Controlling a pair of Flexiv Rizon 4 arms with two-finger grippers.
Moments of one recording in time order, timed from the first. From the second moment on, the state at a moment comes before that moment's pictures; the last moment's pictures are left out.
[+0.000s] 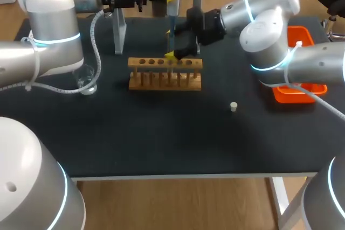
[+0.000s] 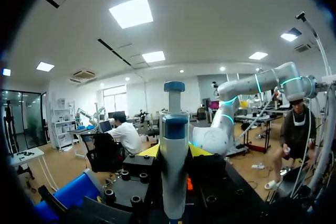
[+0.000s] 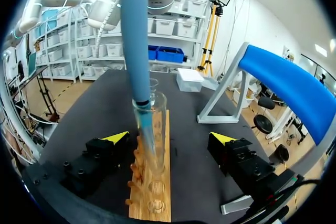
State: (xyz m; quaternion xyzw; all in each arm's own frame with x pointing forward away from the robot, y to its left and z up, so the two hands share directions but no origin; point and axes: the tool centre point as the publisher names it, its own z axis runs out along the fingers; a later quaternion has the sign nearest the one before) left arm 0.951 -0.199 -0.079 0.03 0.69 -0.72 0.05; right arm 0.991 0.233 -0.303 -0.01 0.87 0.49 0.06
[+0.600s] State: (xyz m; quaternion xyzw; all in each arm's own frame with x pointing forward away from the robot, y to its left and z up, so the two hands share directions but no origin) left arm 0.951 -0.199 -0.079 0.03 0.69 -0.72 0.05; right arm 0.988 0.178 -0.274 0.00 0.85 0.52 0.09
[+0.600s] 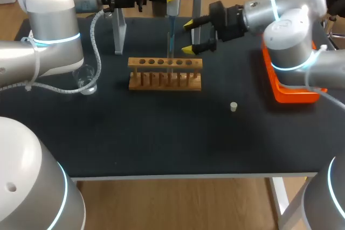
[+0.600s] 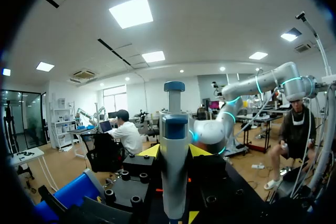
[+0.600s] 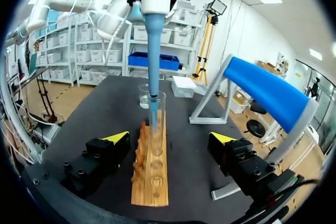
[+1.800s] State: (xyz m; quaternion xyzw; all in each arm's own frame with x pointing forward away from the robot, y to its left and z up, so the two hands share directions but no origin) left arm 0.951 -0.199 -0.079 0.03 0.69 -0.72 0.05; right arm 0.940 0.090 -0.083 0.07 0.73 0.65 0.18
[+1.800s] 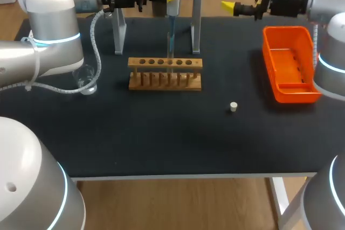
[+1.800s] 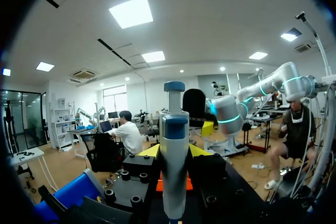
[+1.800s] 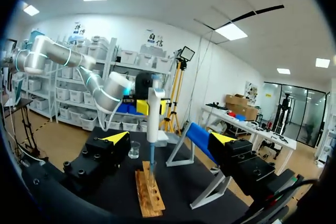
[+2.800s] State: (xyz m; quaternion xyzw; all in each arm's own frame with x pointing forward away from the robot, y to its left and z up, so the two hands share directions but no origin) left arm 0.951 -0.199 -0.079 0.03 0.69 -0.72 0.05; right arm 0.933 0.165 0.004 0.00 0.72 0.67 0.16
